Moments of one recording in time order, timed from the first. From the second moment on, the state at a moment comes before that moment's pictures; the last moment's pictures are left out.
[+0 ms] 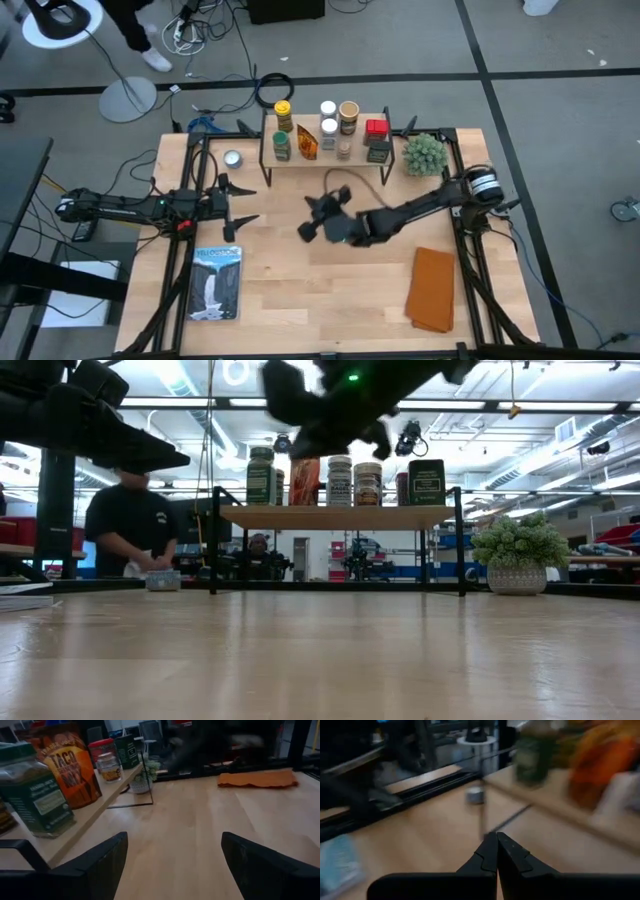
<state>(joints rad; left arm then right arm) -0.07 0.33 0.15 0.06 -0.25 0.12 0.21 1.85 1.23 0.21 0.93 0.39</state>
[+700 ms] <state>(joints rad) -0.07 0.33 0.15 0.07 -0.27 0.13 0.11 2.16 1.51 0.23 1.11 0.37</state>
